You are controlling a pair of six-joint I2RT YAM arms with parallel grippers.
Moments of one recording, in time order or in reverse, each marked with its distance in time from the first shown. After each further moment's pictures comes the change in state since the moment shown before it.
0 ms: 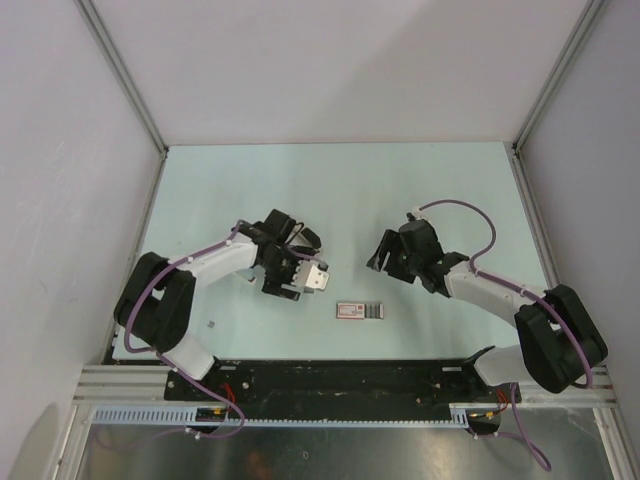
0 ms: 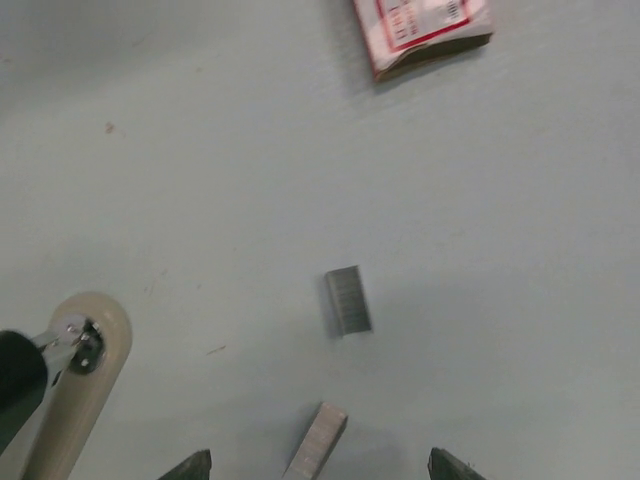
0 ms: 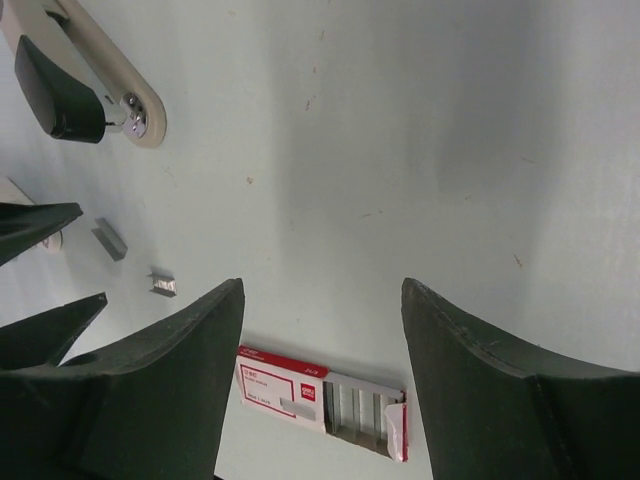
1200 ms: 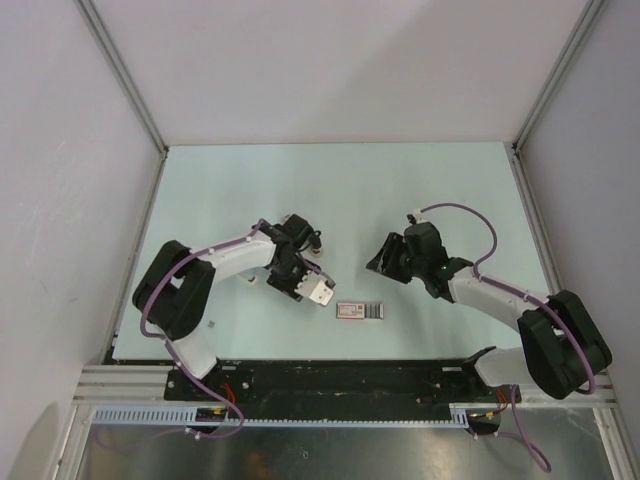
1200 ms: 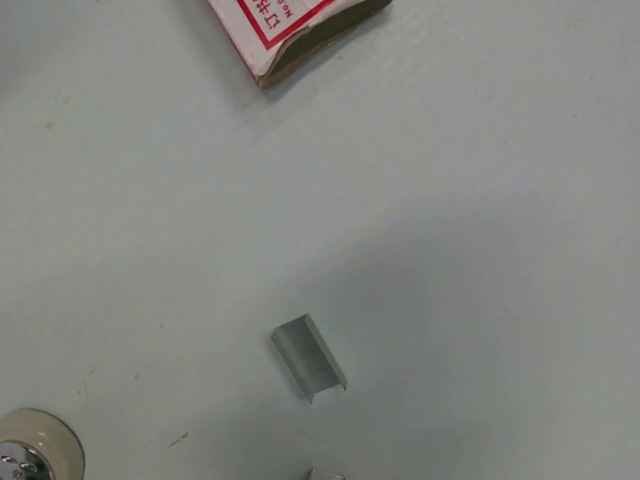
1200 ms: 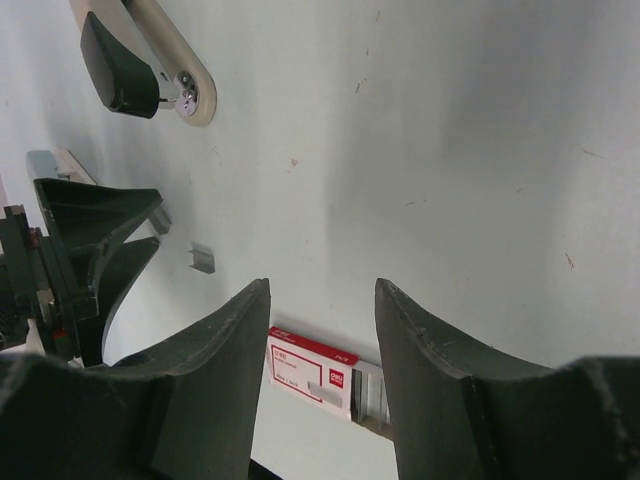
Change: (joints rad) left arm -0.088 0.116 0.072 -0.093 -0.158 0.177; right arm -0.018 -0.032 -0.063 0.106 -0.115 0.019
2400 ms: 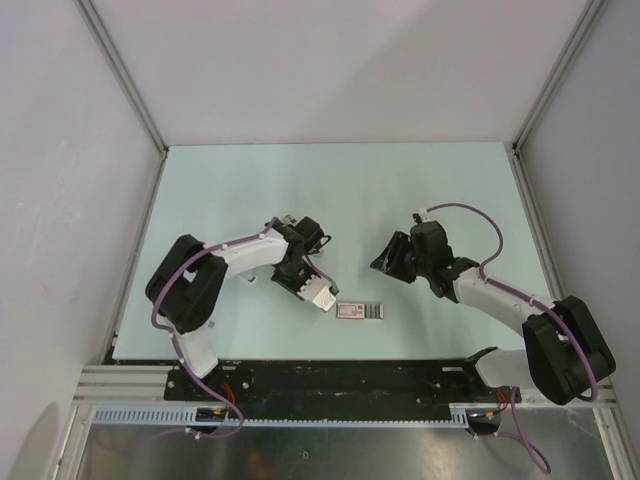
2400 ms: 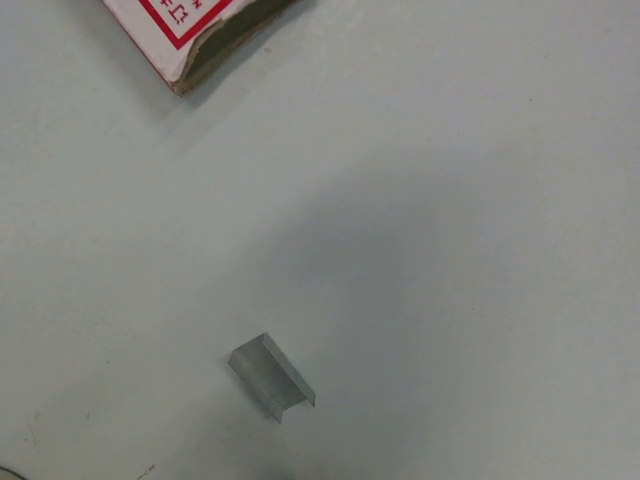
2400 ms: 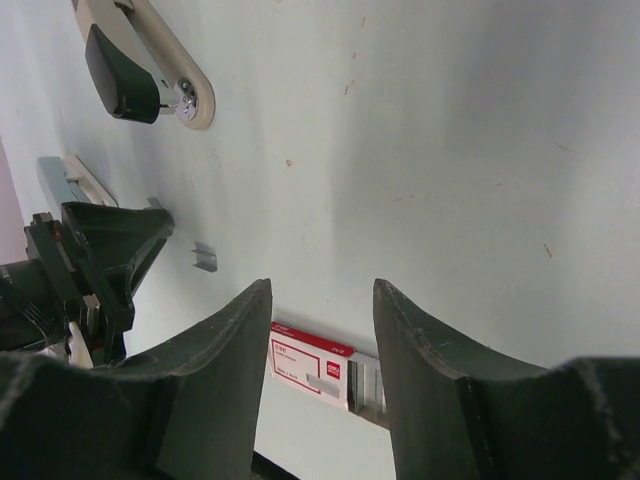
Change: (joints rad) left arm -0.052 0.074 0.075 -0.107 -0.082 0.029; right arm -0.036 -0.037 -0.005 -0.025 -0.026 0.002
